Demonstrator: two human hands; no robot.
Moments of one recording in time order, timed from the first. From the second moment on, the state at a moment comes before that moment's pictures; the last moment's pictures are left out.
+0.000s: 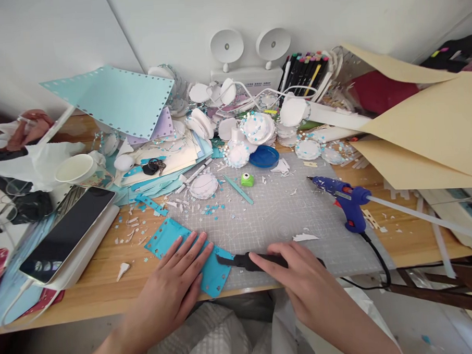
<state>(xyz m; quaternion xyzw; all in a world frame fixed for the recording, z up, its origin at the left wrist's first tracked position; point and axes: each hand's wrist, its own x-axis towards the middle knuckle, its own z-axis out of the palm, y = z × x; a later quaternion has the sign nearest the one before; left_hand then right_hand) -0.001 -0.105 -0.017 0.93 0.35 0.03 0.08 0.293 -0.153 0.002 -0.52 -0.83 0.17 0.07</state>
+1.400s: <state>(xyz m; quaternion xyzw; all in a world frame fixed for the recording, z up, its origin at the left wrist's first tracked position) -0.001 -0.105 -0.014 0.93 0.35 0.01 0.09 0.288 -0.110 0.000 -0.47 -0.86 0.19 0.09</state>
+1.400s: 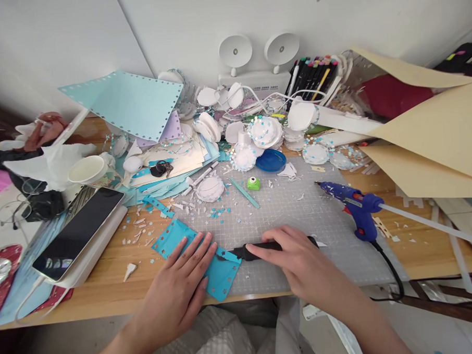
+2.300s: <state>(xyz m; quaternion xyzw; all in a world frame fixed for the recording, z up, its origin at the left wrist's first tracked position) -0.007 -0.104 -0.015 0.92 0.38 0.03 0.07 0.285 -0.123 0.001 -0.48 -0.85 0.20 0.08</state>
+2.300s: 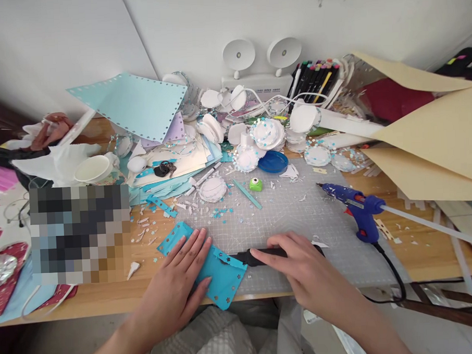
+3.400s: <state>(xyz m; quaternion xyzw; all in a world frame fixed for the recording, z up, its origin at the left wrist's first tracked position) -0.012 -0.101 -0.016 0.93 0.36 0.06 0.10 0.282 -0.133 0.001 -0.48 -0.85 0.19 0.10</state>
